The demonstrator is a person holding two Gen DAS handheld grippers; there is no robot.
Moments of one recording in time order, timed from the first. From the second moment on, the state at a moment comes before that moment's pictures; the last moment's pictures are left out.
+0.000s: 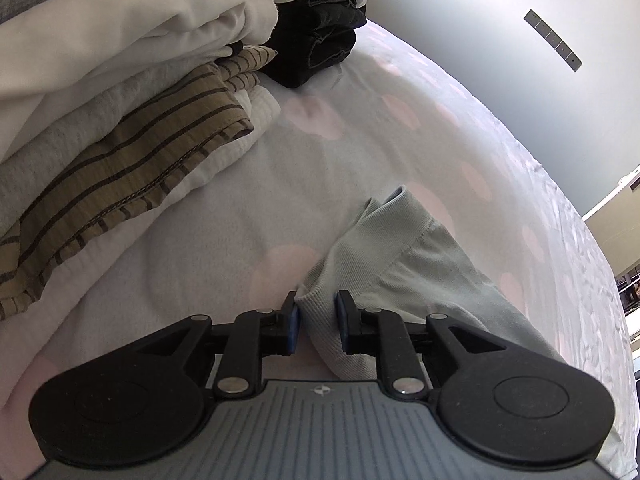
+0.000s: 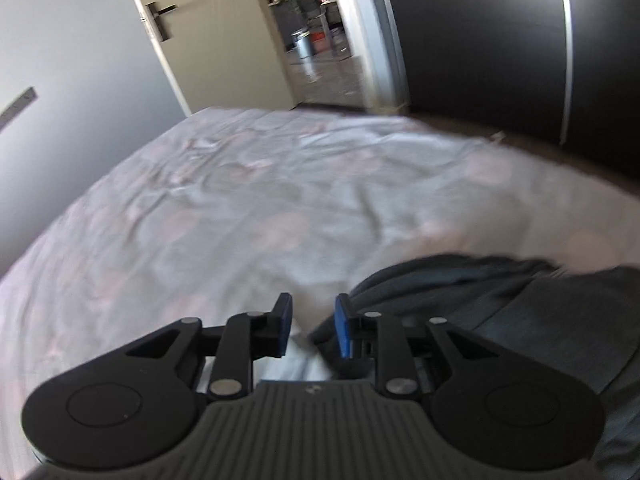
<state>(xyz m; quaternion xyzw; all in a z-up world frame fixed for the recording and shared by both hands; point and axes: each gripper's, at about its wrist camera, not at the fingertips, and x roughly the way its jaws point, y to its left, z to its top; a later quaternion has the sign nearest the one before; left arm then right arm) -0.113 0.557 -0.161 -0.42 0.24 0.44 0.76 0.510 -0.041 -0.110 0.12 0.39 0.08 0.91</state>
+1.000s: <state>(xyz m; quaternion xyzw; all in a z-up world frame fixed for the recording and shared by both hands) -0.116 0.558 -0.162 -0.43 0.23 0.44 0.75 0.488 -0.065 -0.139 0.15 0.40 0.11 0.90</state>
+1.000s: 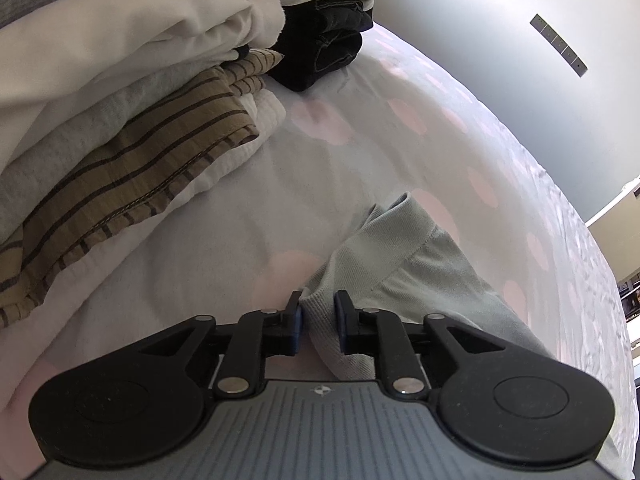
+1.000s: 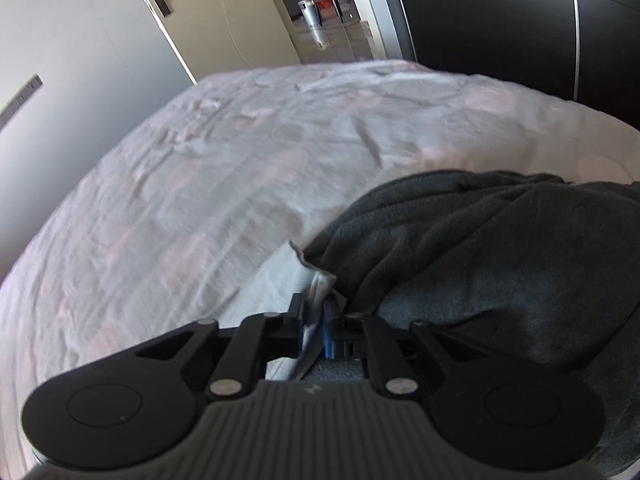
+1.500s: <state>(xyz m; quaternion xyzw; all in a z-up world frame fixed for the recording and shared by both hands) -0.150 0.519 -0.165 -0.40 0.19 0.45 0.78 0.487 -0.051 -0.157 0.18 0.40 0.11 0.89</state>
